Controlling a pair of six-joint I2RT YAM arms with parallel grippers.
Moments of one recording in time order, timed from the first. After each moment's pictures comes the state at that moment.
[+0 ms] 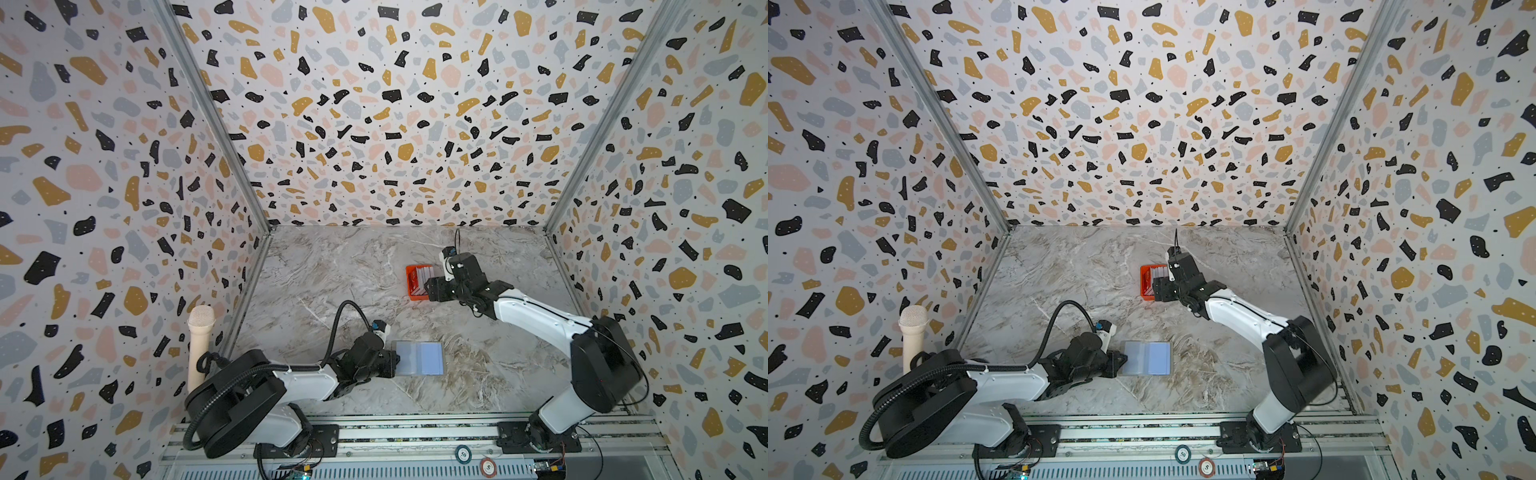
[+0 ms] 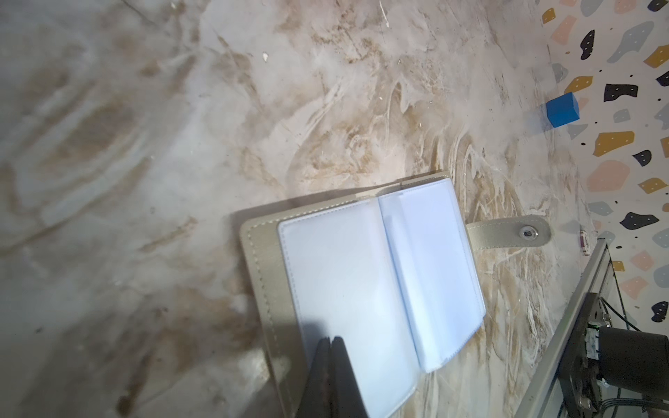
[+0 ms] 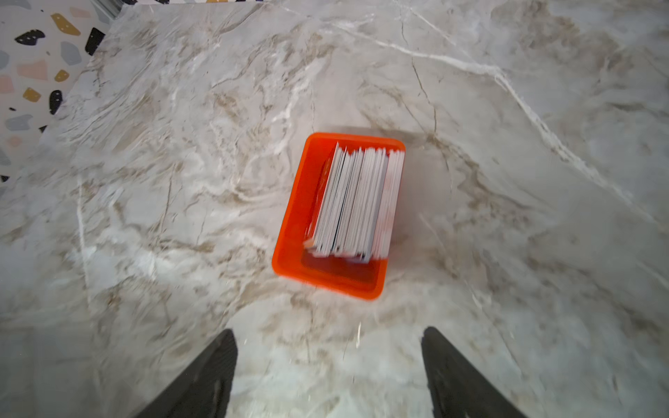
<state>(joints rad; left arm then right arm) -0.84 1.37 0.31 0.35 0.13 -0.74 0.60 1.66 1.14 -0.22 0.00 0.32</state>
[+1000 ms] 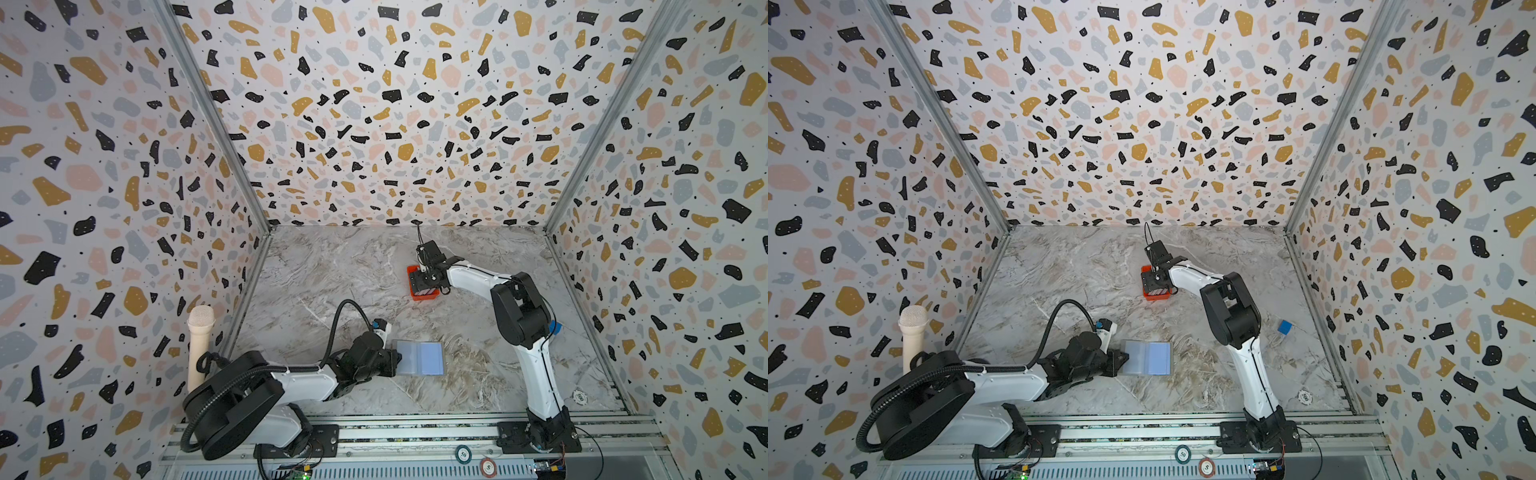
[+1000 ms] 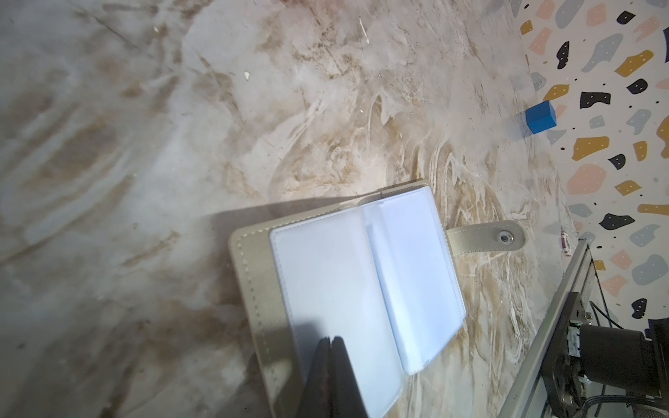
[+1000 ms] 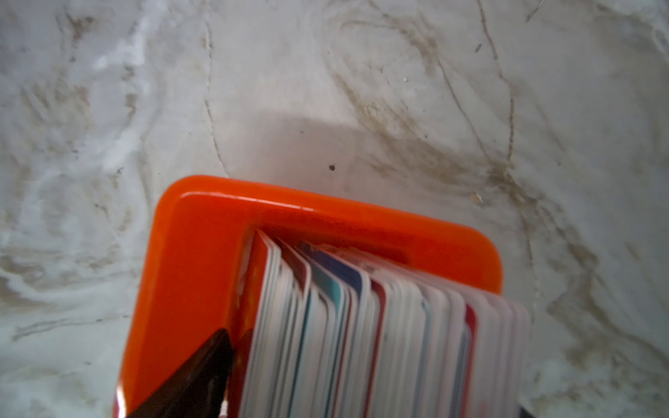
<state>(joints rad) -0.84 1.36 0.31 0.38 0.14 -0.74 0.57 2.25 1.69 -0.47 0.10 0.21</state>
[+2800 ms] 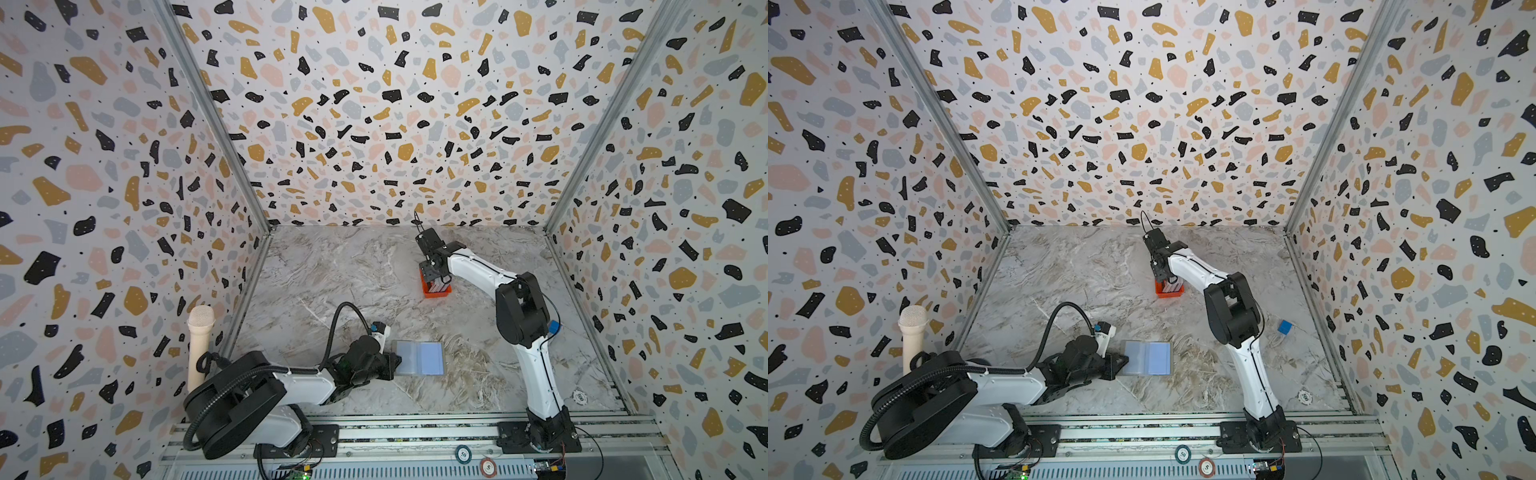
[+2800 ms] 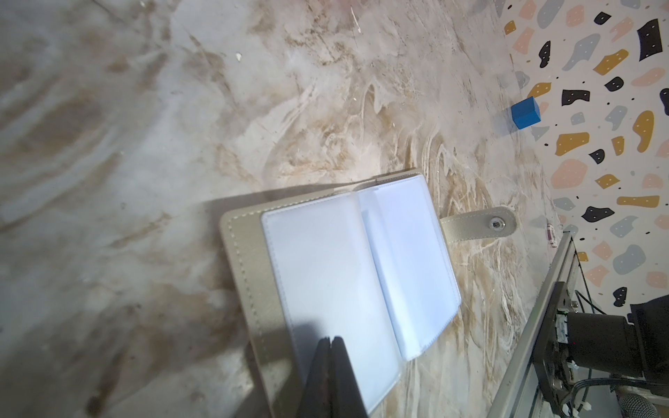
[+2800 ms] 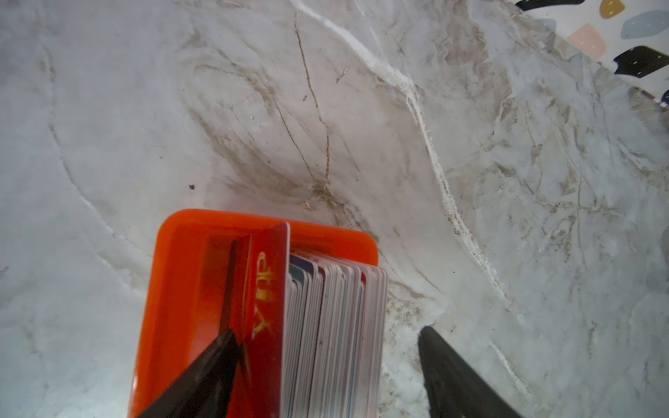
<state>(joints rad) -0.84 1.37 0.26 0.47 0.17 -0.75 0.56 2.26 1.90 -0.75 0.40 0.14</state>
